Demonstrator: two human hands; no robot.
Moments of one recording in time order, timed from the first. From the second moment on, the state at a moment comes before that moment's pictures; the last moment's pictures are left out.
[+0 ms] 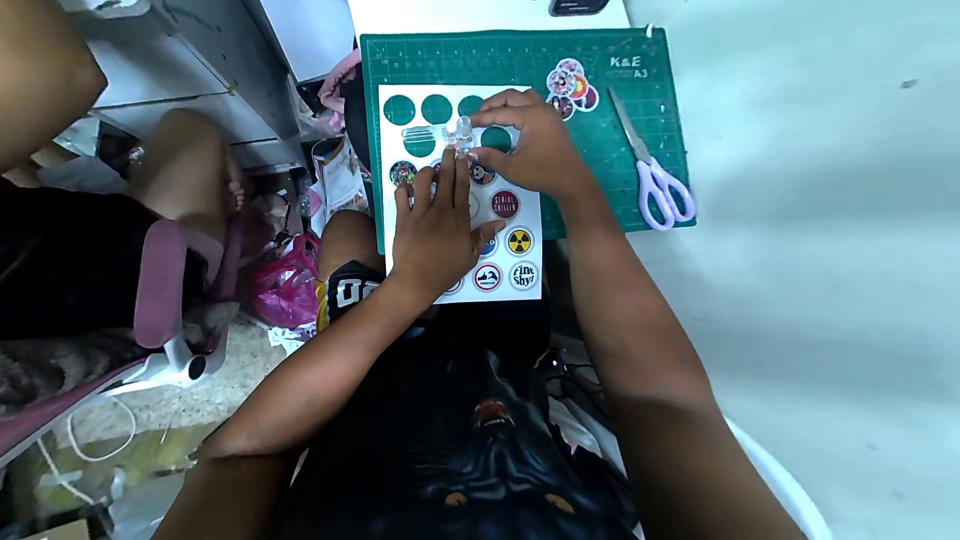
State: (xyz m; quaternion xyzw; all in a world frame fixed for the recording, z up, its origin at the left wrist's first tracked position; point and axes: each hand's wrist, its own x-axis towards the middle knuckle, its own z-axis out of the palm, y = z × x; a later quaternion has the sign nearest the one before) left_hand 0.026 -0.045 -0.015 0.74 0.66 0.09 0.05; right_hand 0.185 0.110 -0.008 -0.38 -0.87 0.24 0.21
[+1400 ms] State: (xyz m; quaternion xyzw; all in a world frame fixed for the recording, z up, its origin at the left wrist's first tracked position) left_hand 0.026 -0.043 -0.016 0.74 0.67 0.09 0.02; right_hand 0.155 0.084 0.013 -0.40 -0.85 0.21 0.28
